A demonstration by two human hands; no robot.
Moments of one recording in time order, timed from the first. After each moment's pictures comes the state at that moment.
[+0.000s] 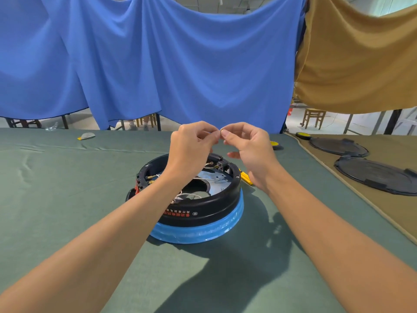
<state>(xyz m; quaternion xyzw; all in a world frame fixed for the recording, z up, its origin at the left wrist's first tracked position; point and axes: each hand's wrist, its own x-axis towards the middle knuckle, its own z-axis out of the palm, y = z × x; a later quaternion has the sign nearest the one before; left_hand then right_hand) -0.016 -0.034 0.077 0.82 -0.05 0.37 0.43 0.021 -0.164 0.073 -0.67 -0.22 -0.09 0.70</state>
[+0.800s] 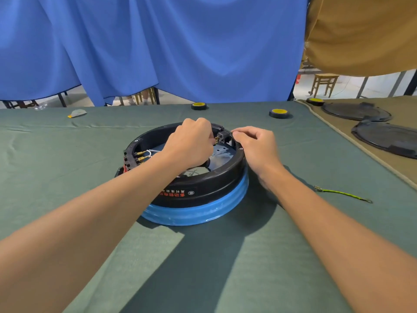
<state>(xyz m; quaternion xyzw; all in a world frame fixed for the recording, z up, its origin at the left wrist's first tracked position) 0.018 -0.027 0.041 0.98 0.01 0.16 0.15 0.059 -0.166 0.001 -0.77 -0.10 -0.12 0.62</state>
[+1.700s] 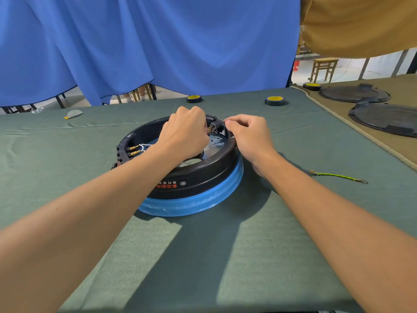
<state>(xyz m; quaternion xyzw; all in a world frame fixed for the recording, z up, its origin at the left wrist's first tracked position) 0.029 -0.031 0.035 0.97 0.00 0.20 0.09 0.059 -0.167 0.000 -0.77 -0.11 -0.13 0.62</state>
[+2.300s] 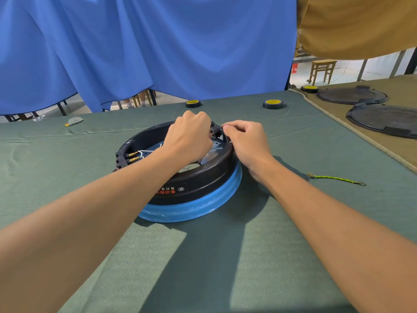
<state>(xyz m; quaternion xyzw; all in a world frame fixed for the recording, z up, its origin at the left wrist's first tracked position) 0.030 -0.041 0.039 0.98 -0.02 0.21 0.06 0.056 -0.166 0.000 -0.76 -0.10 -0.12 0.63</state>
